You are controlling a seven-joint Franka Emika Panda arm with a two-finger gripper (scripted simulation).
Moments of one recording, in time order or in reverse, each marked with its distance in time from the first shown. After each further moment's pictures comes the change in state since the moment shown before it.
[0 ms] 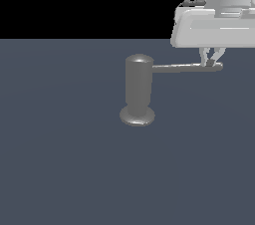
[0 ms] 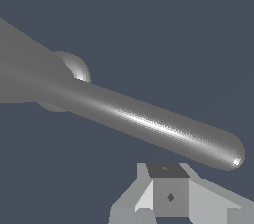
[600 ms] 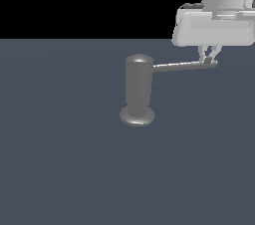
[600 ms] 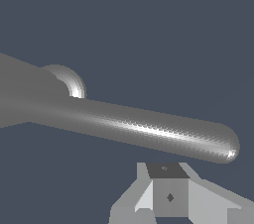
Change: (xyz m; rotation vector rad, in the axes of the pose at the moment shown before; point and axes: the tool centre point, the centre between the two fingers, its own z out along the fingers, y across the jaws) arm 0.034 0.013 0.001 0.005 -0.001 -0.015
